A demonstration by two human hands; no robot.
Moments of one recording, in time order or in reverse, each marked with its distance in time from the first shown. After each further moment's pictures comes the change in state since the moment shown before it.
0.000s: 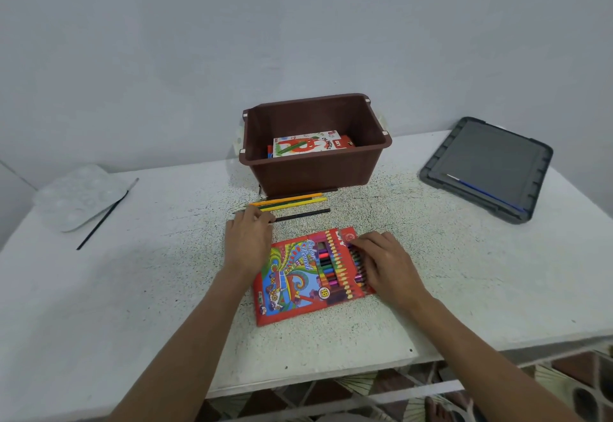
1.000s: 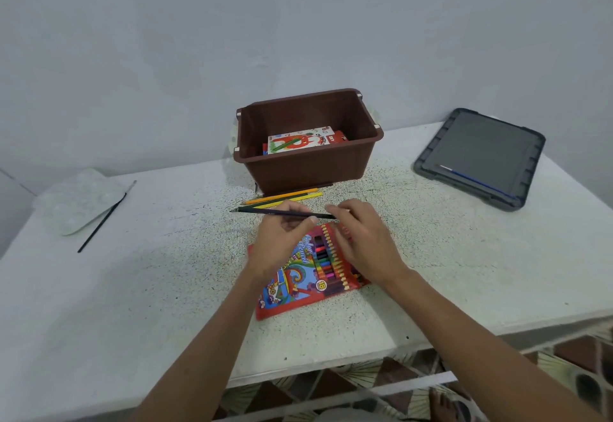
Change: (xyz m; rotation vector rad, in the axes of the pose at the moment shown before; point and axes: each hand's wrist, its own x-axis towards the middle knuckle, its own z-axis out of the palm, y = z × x) left_hand -0.024 0.073 -0.042 -1.229 -0.151 -0.114; right_hand 0.034 -0.038 -0.012 -0.005 0.204 -0.123
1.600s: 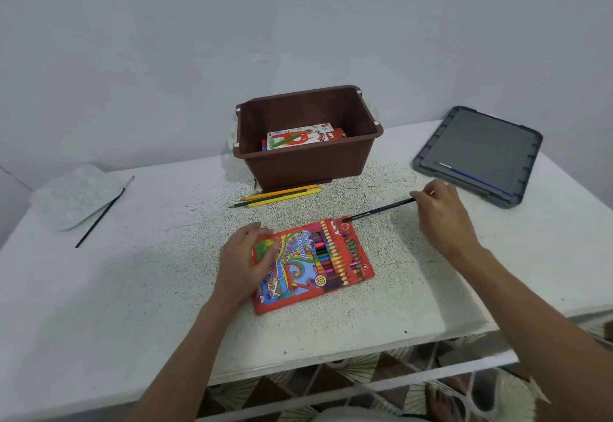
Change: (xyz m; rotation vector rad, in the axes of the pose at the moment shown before) left_hand -0.023 -0.084 -0.064 0.741 0.122 0.152; right_hand -0.015 0.100 -0.060 -0.447 -0.116 0.264
